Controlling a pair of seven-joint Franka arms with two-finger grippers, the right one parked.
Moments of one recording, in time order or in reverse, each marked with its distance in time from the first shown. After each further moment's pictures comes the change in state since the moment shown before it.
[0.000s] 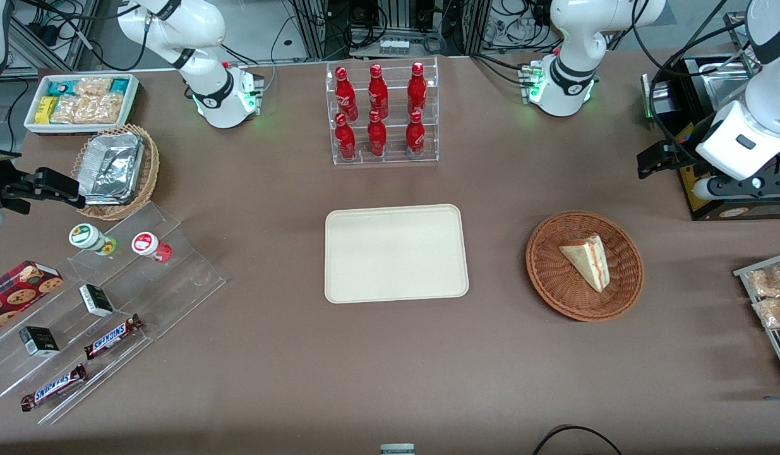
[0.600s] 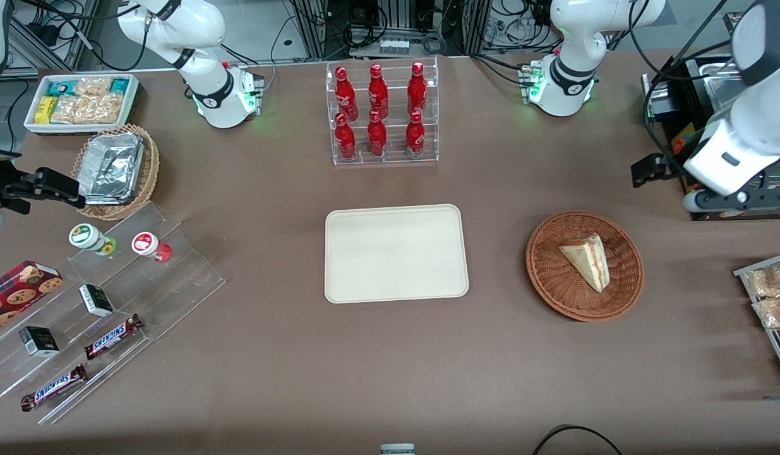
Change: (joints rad) arm 0.000 0.021 0.000 -0.097 0.004 0.103 0.000
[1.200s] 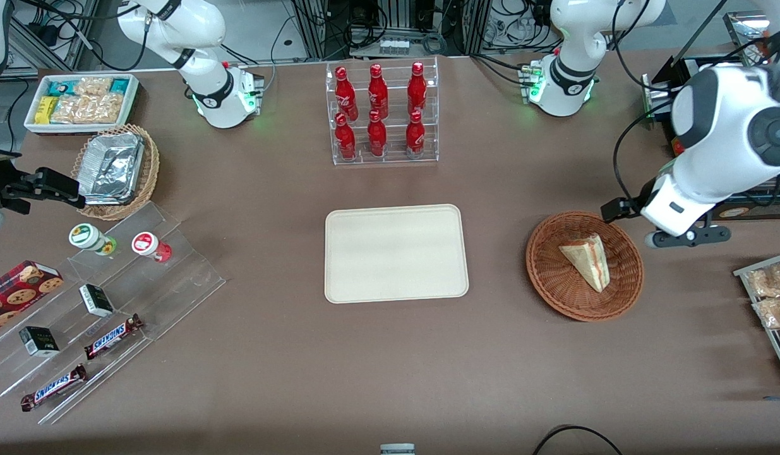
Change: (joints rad) arm 0.000 0.043 0.002 -0.258 0.000 0.346 -0.070
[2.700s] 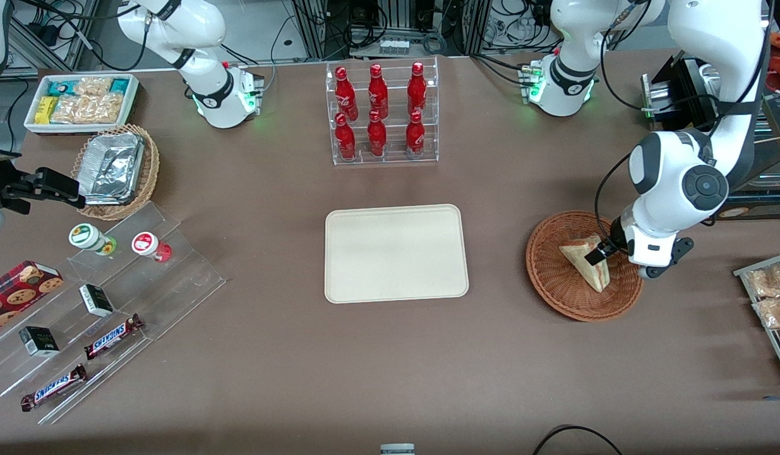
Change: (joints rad) arm 0.027 0.158 0.001 -0.192 0.001 0.415 -0.517
